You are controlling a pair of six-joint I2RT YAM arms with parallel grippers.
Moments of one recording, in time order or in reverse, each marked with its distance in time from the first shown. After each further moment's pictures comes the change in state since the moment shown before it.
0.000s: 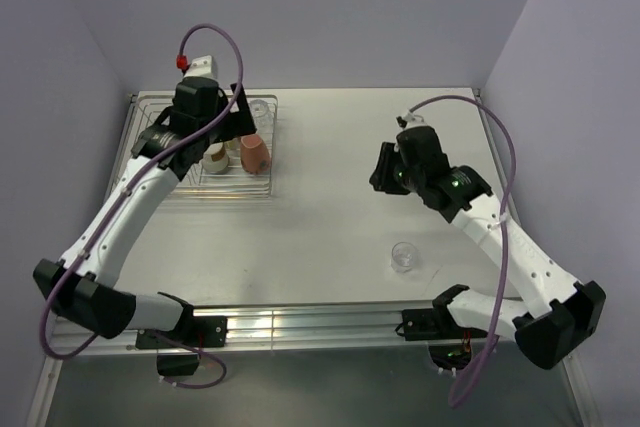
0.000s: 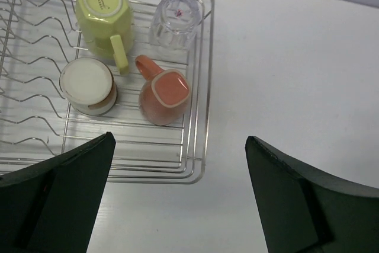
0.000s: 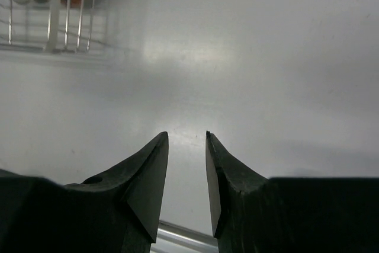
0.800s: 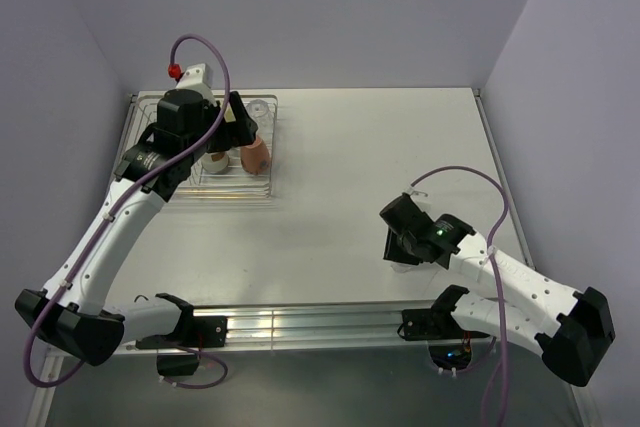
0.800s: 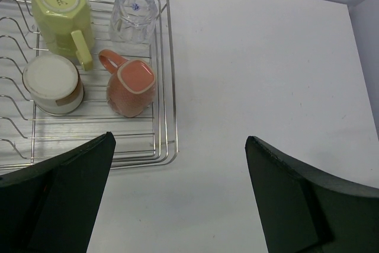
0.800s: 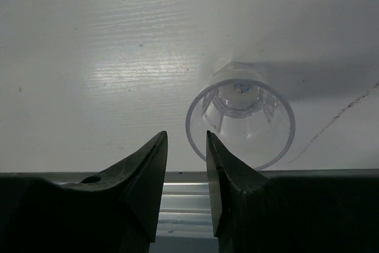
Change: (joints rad) left arm 0.000 -0.174 -0.111 0.055 0.152 0.000; right arm 0.237 -0.209 -0.466 -0.215 0.151 0.364
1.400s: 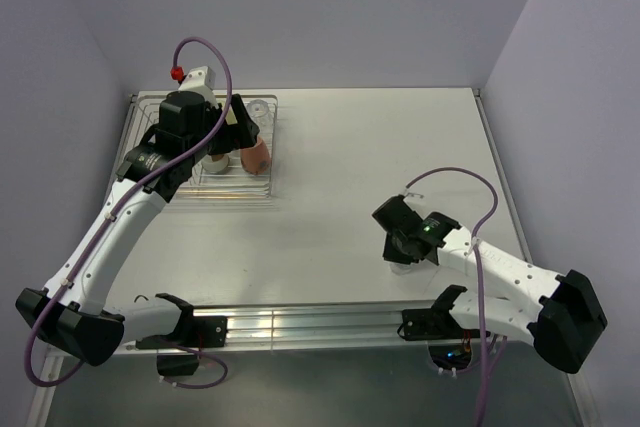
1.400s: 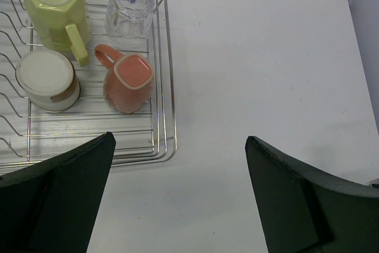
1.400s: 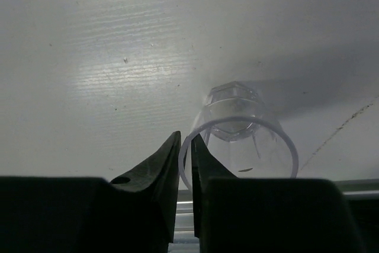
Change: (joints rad) left arm 0.000 -0.002 -0.019 0.009 0.019 0.000; right arm 0.000 0.095 -0.040 0.071 0.032 0.026
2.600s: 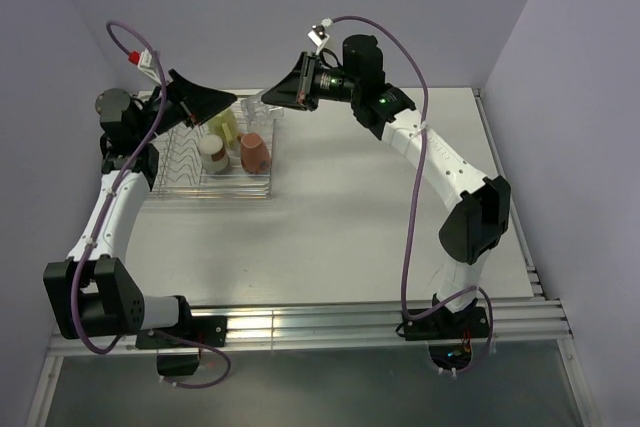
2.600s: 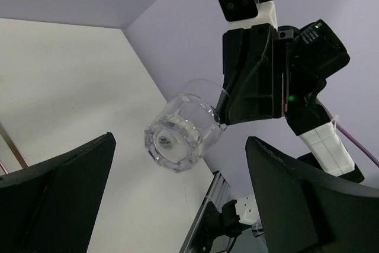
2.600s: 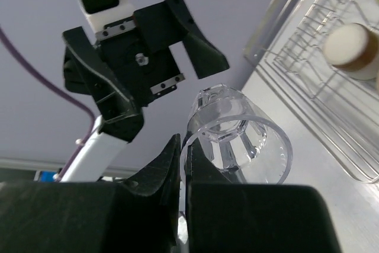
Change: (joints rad) left arm 0.481 0.101 -0.258 0.969 1.079 -0.555; right arm -0.172 0.778 1.209 0.665 -0.965 0.053
